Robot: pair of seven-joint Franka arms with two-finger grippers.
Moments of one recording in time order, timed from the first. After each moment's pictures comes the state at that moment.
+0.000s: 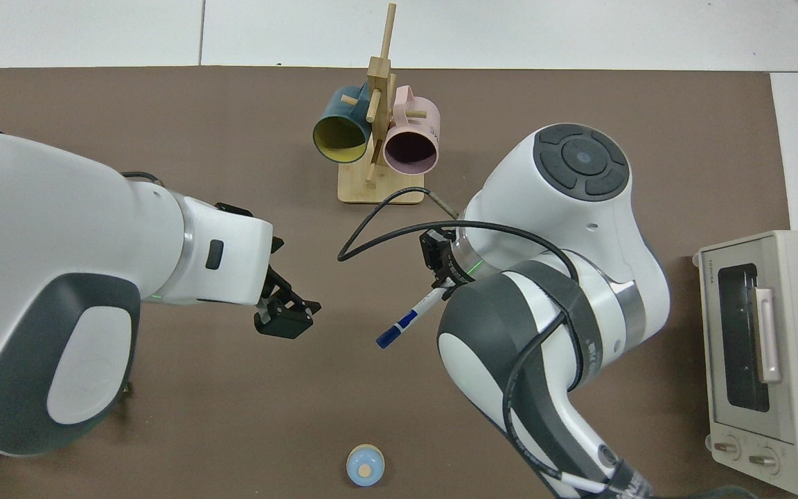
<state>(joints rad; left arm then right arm) -0.05 -0.04 -0.32 -1.75 -0.39 1.79 0.73 0.40 0.22 0.08 -1.61 0.24 1.75 1.31</state>
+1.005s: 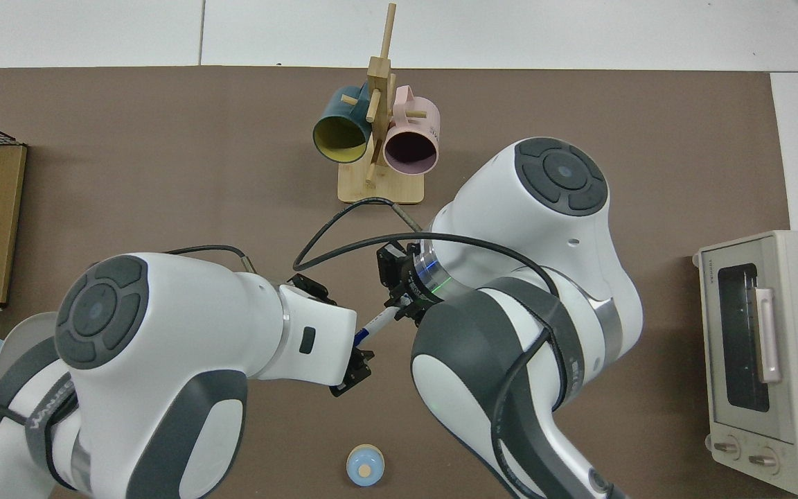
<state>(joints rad) -0.17 -0.14 -0.34 -1.99 -0.45 1.94 0.70 0.44 0.22 0.09 -1.60 0.38 1.77 1.36</state>
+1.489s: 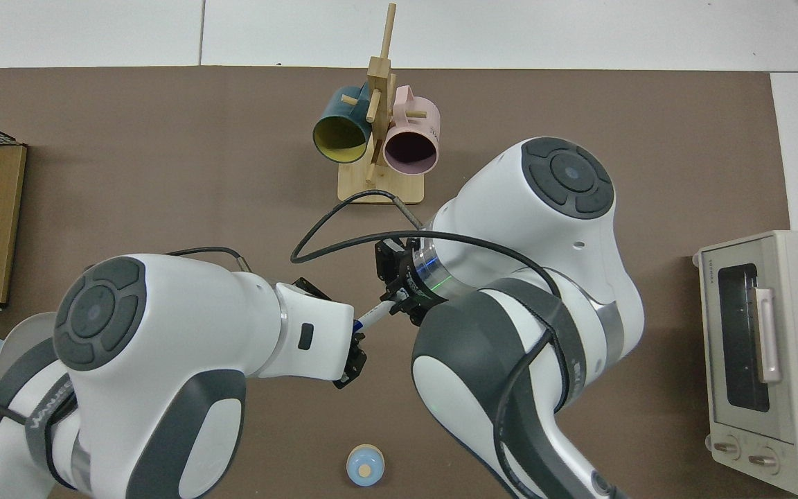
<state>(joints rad) -0.18 -0.15 -0.33 -2.00 -0.45 1.96 0.67 0.44 0.22 0.09 -1.60 0.39 1.80 1.39</state>
